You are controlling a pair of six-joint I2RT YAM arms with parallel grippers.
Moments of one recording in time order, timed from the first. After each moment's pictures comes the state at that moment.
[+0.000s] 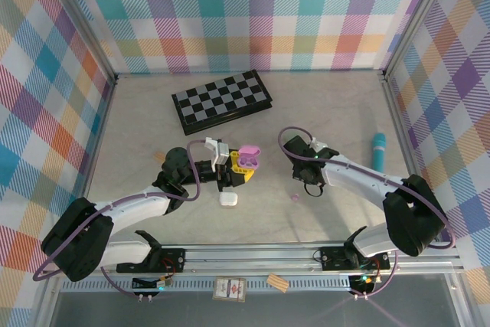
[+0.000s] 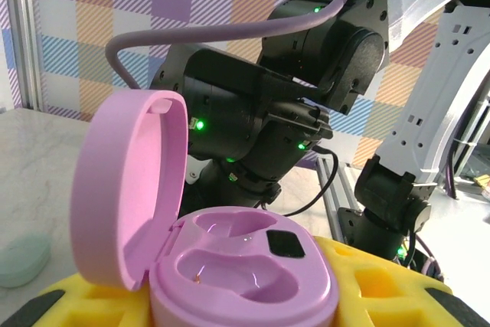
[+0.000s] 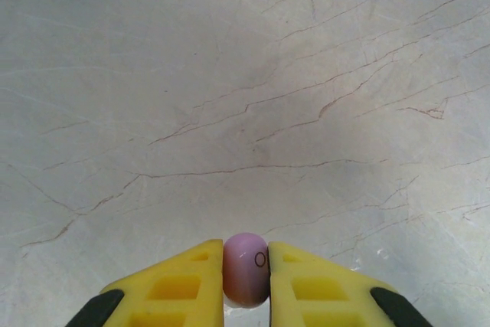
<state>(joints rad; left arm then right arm) -0.63 1.24 0.44 0.87 0.80 -0.20 0.68 1.41 0.84 -0.70 0.38 0.95</state>
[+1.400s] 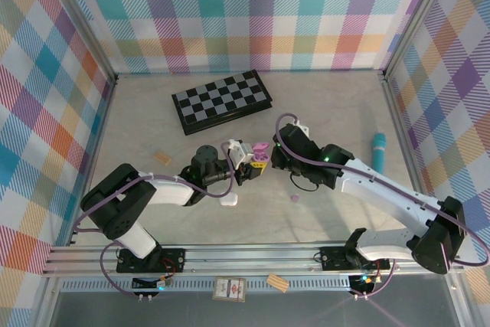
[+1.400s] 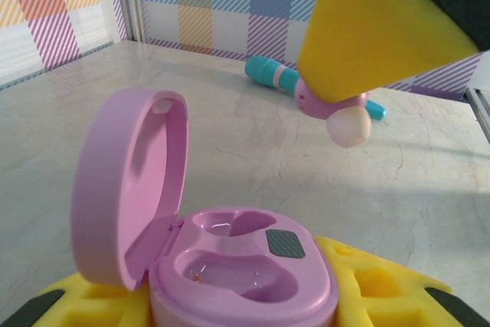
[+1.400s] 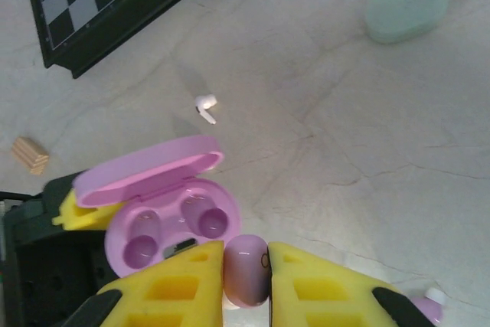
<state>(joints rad) -0.72 1.60 0.54 0.92 0.46 0.05 0.88 1.25 1.09 -0.70 0.27 0.90</state>
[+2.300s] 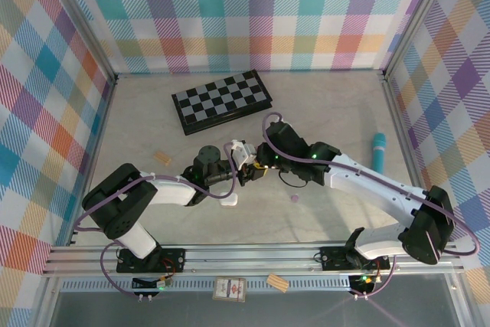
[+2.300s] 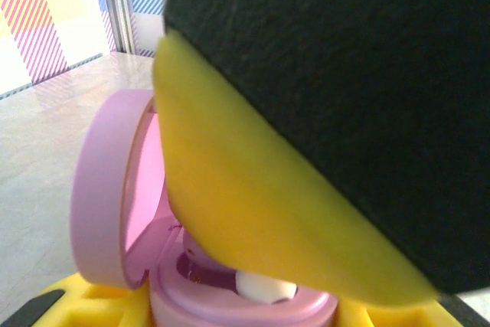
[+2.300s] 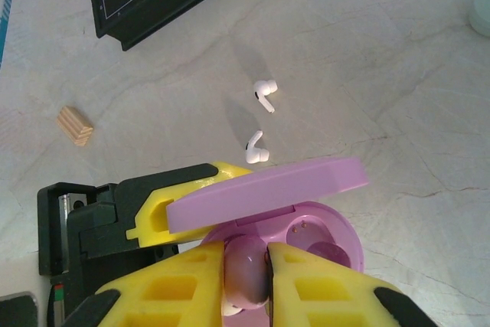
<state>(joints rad) -0.74 1.60 0.55 0.92 0.46 0.04 0.90 1.33 1.10 -0.59 0.16 0.85</state>
